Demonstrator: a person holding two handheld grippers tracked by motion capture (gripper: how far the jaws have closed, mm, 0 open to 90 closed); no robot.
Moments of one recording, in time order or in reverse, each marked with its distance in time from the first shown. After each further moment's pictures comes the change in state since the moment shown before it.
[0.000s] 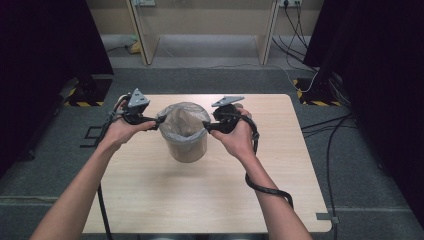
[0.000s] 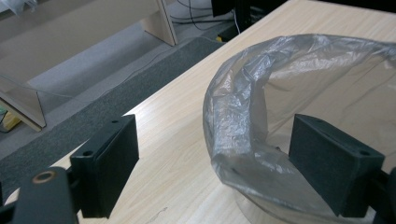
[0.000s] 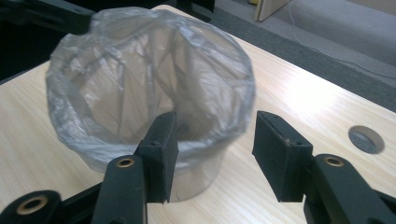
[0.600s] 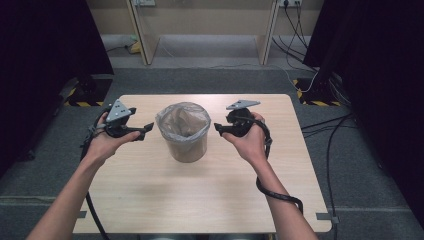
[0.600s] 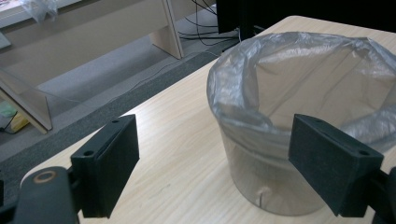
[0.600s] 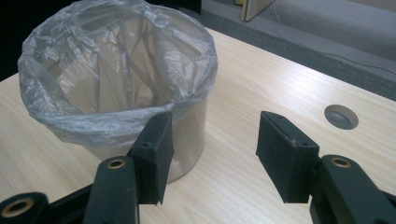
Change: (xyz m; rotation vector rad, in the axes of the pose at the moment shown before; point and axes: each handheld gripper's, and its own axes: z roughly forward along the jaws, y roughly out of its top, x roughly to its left) left arm -0.001 -0.034 -0.044 -0.075 0.030 -0.021; right arm -0.021 -0.023 -0.017 -0.022 -0.031 0.057
